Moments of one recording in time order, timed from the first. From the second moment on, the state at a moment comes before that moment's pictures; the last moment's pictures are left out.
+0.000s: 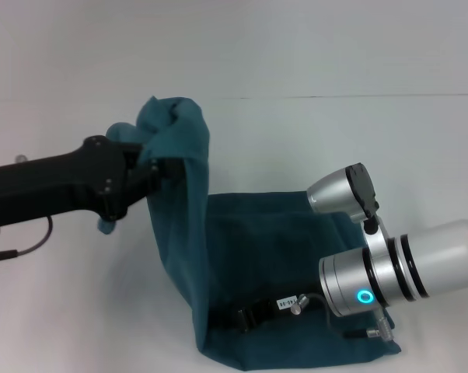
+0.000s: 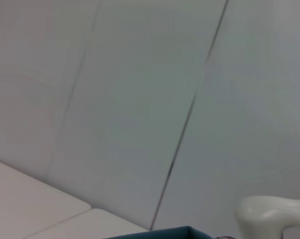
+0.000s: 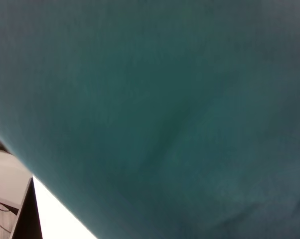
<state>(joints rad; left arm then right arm) -0.40 -2.17 0.72 1.09 1.75 1.81 -1.73 0.77 2.11 -1.61 -0.35 -1.50 -1.14 1.93</state>
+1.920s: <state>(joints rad) -0.47 -2.17 0.96 0.71 1.56 1.68 -1.47 0.63 2.10 -1.61 -0.36 -1.38 -1.15 1.86</state>
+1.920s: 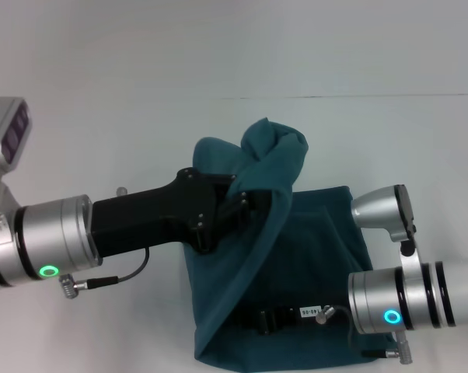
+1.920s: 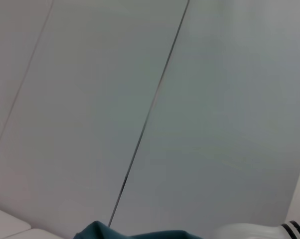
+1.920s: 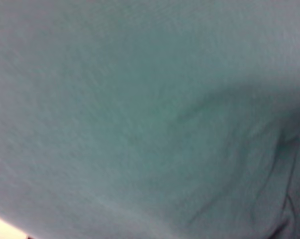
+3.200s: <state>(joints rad) -0.54 -2.18 1.03 0.48 1.55 1.57 -1.29 0.14 2.09 -1.07 -1.05 -1.71 -1.41 2.08</state>
